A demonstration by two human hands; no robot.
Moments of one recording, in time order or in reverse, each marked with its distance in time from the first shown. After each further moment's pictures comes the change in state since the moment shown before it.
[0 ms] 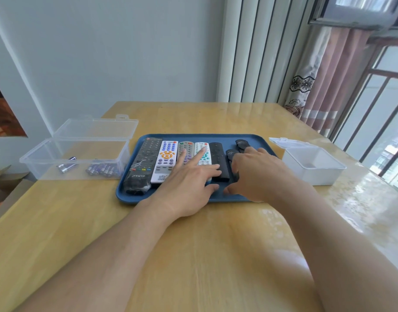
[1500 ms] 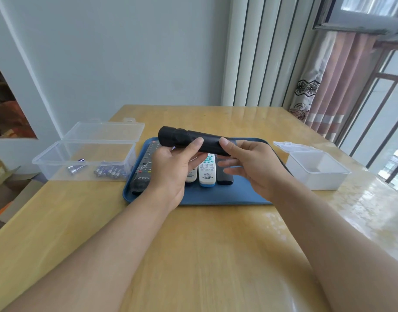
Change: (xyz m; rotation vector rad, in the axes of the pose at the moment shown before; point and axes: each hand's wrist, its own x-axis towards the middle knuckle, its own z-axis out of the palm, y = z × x) left_hand 0.008 0.003 -0.018 -1.534 0.644 -0.315; right_hand 0.015 -0.006 0.003 1.632 0.078 0.021
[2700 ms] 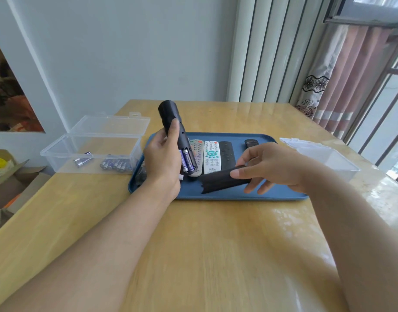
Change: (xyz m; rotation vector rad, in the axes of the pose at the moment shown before) left_hand 0.008 0.007 -0.008 0.131 0.306 -0.034; right_hand -0.007 -0.014 -0.032 -0.636 -0.238 0.151
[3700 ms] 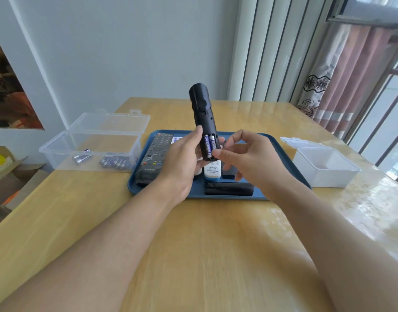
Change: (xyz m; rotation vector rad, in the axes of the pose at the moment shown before) left_hand -0.019 -0.001 0.008 0.067 -0.411 -0.060; right_hand 0.007 -0.012 0.043 0.247 0.319 -0.265
